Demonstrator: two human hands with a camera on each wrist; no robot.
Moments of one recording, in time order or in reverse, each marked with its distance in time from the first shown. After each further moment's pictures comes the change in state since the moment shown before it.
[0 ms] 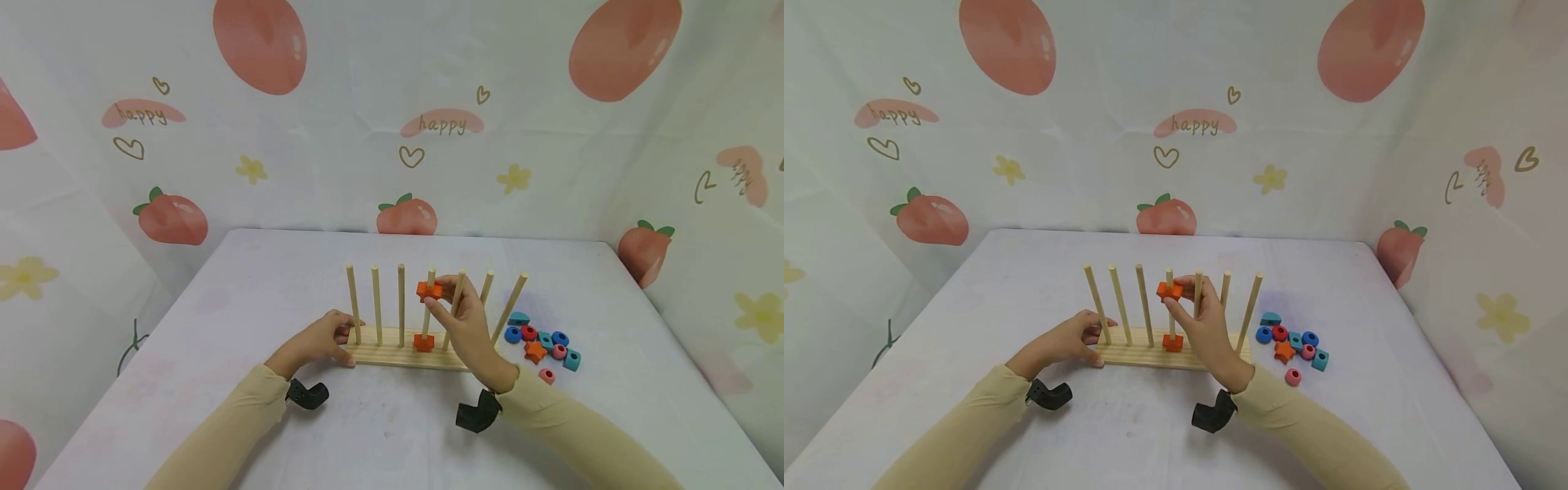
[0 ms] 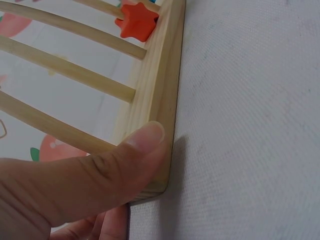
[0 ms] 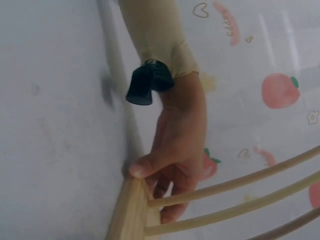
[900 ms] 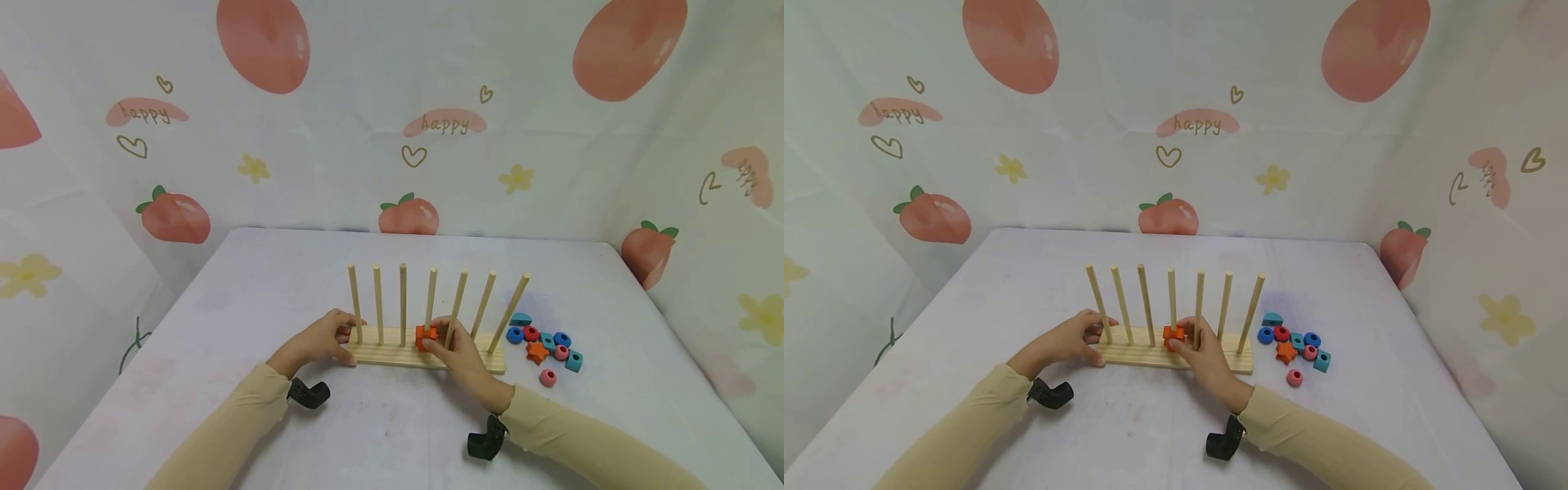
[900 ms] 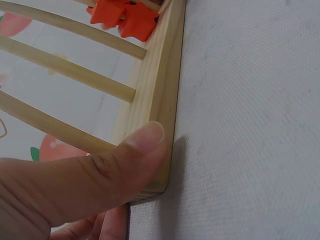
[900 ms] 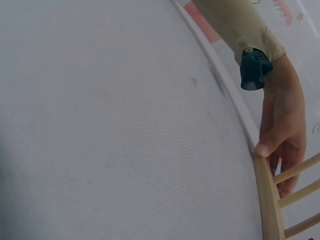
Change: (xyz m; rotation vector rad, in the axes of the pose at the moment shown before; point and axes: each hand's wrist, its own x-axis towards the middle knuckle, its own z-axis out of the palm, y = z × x) left_hand -0.003 0.003 0.000 0.017 0.011 -0.029; right_hand -0.034 0.053 -0.004 -0.115 -0.071 0.395
